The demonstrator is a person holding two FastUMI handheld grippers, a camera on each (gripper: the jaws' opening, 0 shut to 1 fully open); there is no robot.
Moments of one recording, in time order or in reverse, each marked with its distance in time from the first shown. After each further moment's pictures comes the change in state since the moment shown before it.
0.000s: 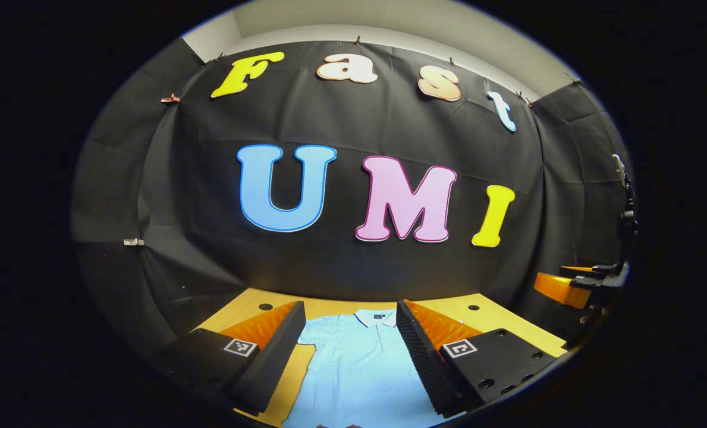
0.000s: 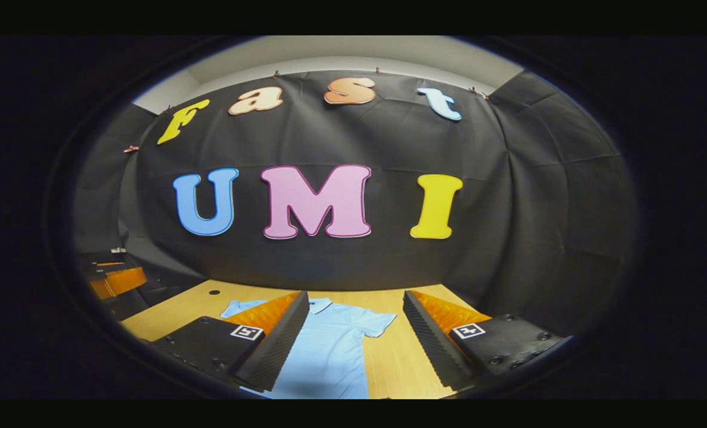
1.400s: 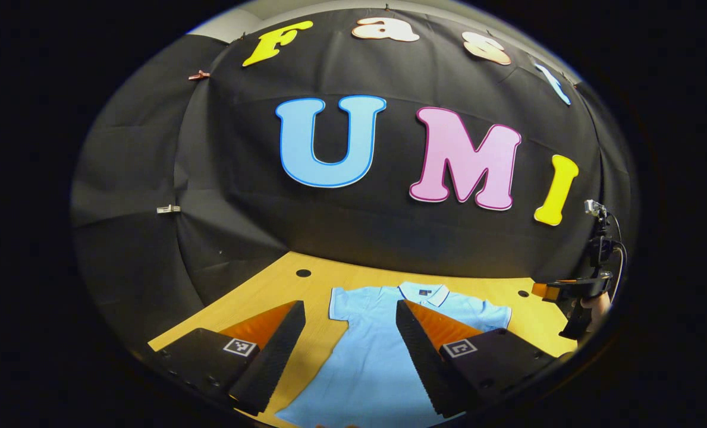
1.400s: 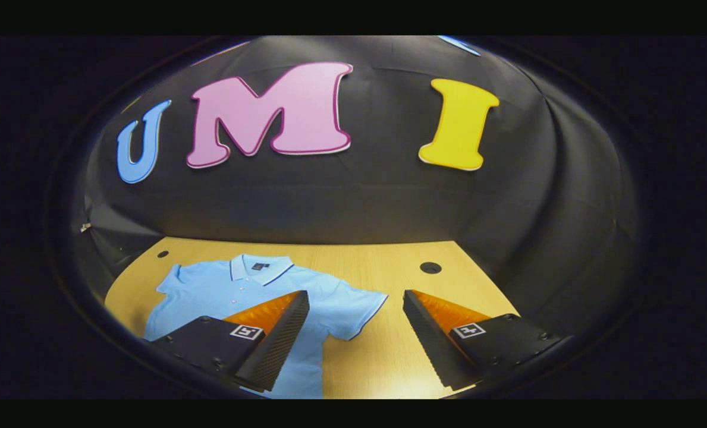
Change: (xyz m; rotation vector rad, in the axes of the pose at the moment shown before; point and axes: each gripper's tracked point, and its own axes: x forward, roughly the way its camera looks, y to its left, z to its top) left arm 0.056 0.041 -0.061 -0.046 0.190 0.285; right arm 0.228 -0.071 -0.153 -0.039 0.414 -0.013
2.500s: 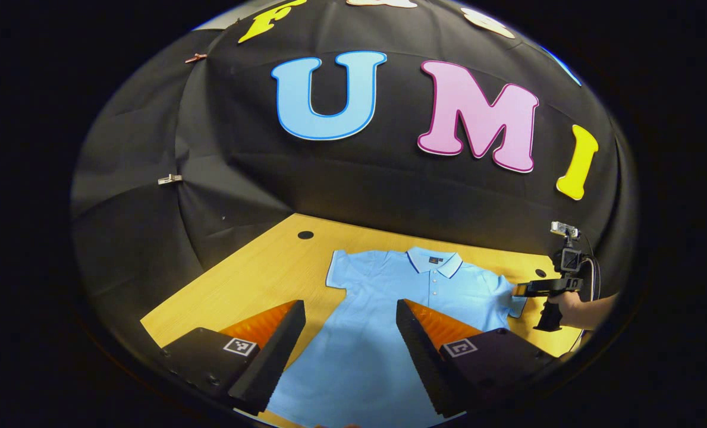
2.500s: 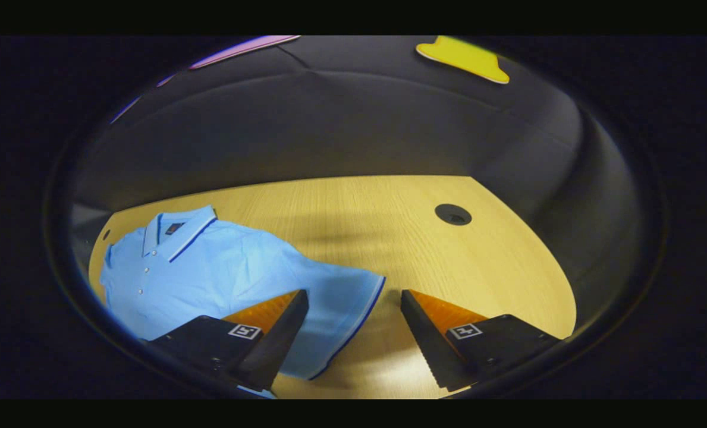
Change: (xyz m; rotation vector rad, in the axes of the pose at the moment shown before) left arm 0.038 -0.037 -0.053 0.009 0.158 0.047; right arm 0.165 -0.036 -0.113 0.075 0.300 -0.074
